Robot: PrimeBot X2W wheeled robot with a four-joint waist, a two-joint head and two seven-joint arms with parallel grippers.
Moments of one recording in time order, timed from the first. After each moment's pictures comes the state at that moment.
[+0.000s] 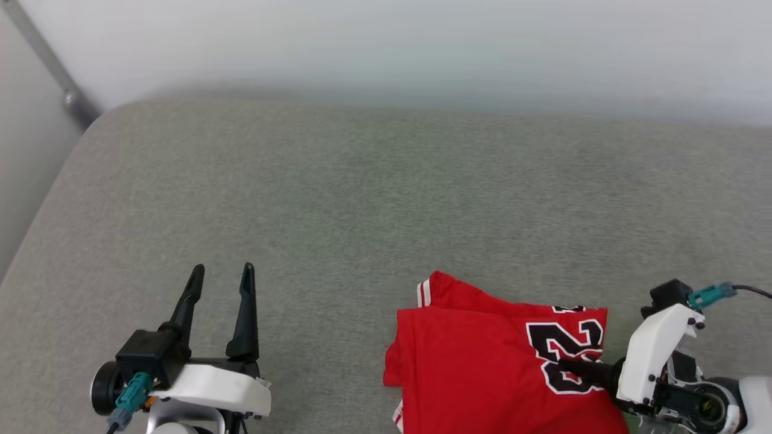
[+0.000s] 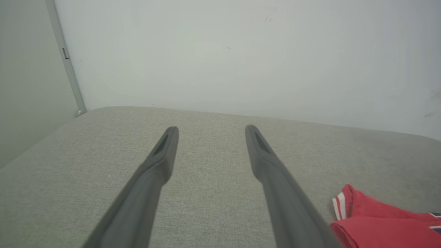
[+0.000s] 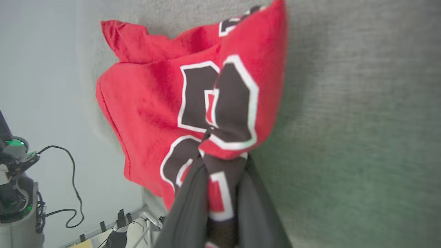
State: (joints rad) left arm -0.06 0.25 -0.22 0.05 -0.40 0.10 -0.26; right arm -0.20 -0.11 -0.11 0.31 0.81 0.13 1.00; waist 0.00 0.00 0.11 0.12
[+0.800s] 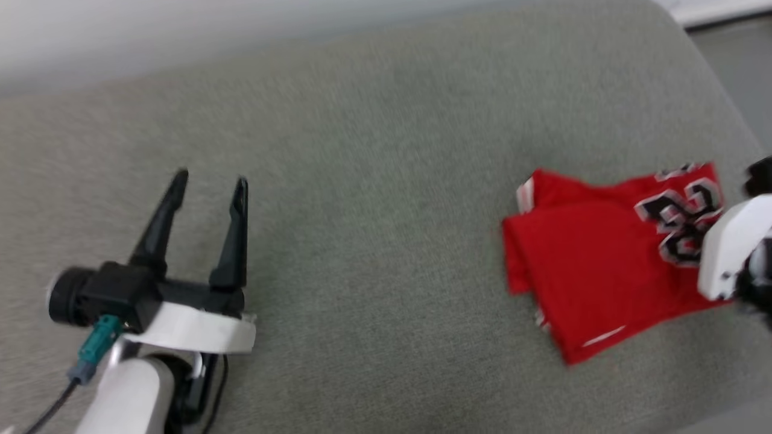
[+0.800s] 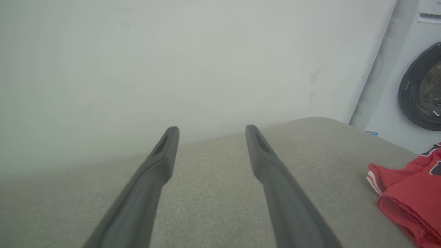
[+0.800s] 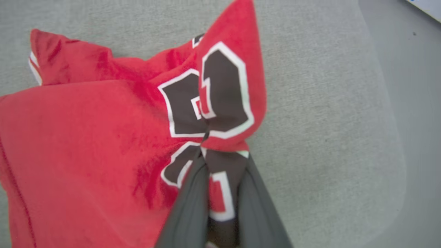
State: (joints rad) left arm -0.18 0.34 -0.22 -0.10 -0.33 0.06 -0.21; right arm -0.48 -0.37 0.03 0.44 0.40 0.13 0.65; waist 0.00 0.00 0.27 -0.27
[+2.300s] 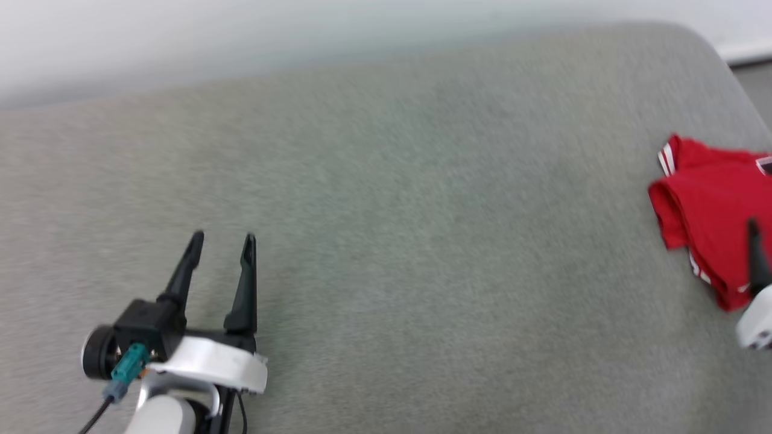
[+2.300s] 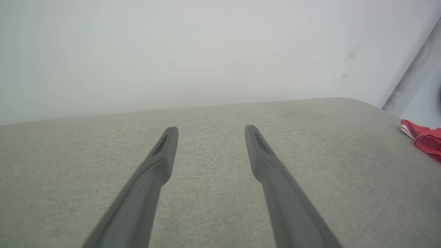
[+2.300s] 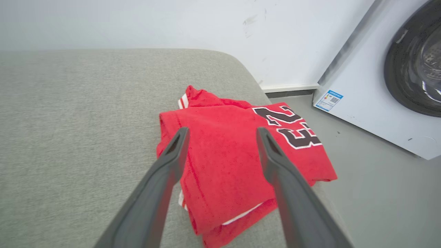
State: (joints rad) left arm -0.14 0.30 -0.25 0.02 -0.38 0.09 -0.23; right arm -0.30 -0.32 -0.25 0.36 0.12 0.13 0.03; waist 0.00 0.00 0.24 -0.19
